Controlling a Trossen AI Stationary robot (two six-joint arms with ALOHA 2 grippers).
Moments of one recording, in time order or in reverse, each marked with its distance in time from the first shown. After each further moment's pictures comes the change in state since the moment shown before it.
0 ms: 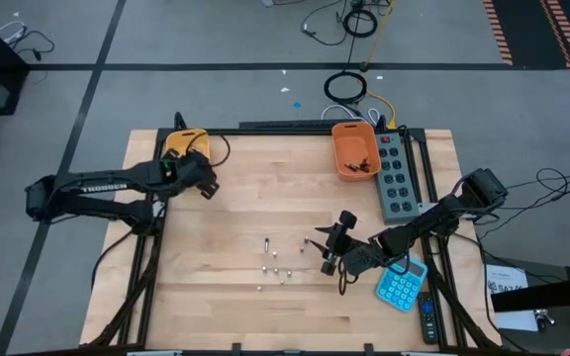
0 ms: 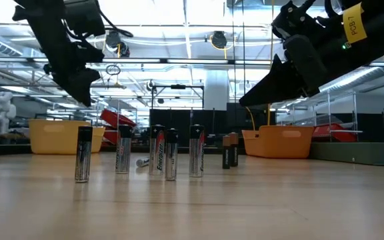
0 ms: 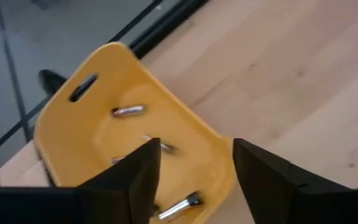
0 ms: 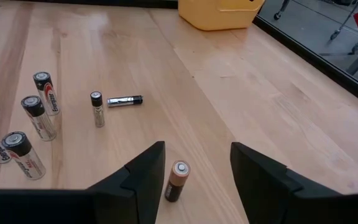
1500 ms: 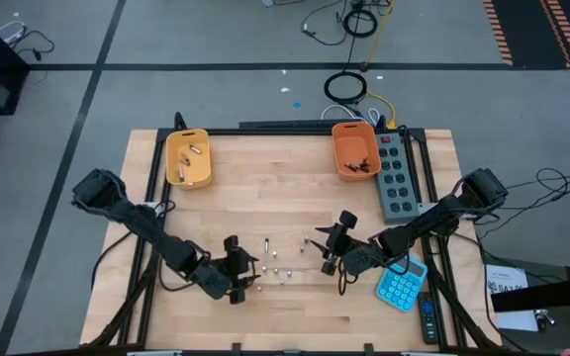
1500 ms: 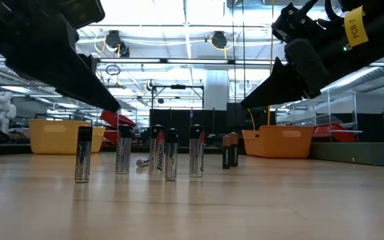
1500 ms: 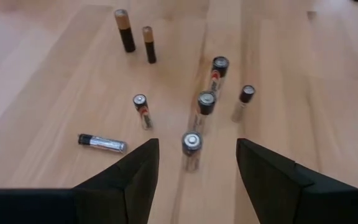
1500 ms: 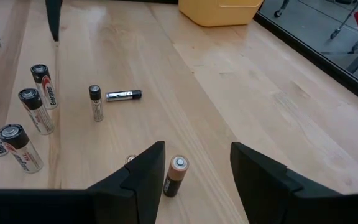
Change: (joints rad) left arm -0.913 0.609 0.045 0.888 0.027 -0.162; right arm 0.000 0.000 0.000 -0.021 -0.003 0.002
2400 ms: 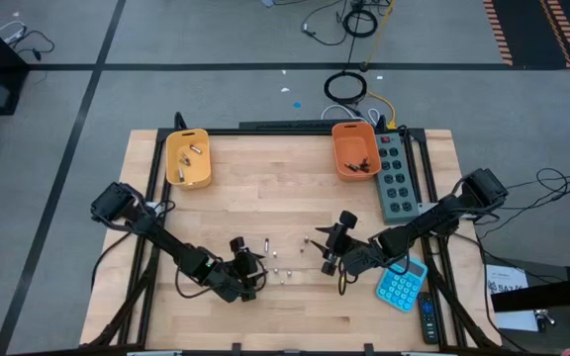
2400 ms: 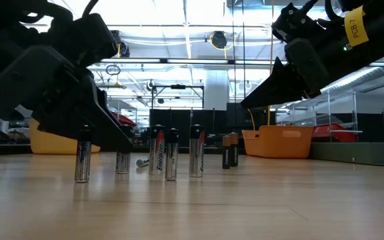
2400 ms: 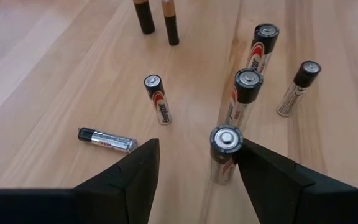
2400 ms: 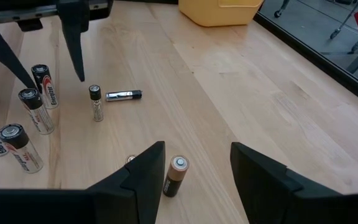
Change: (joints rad) left arm 0.029 0.200 0.013 0.139 -0.082 0.011; right arm 0.000 0.000 0.000 0.000 0.000 -0.002
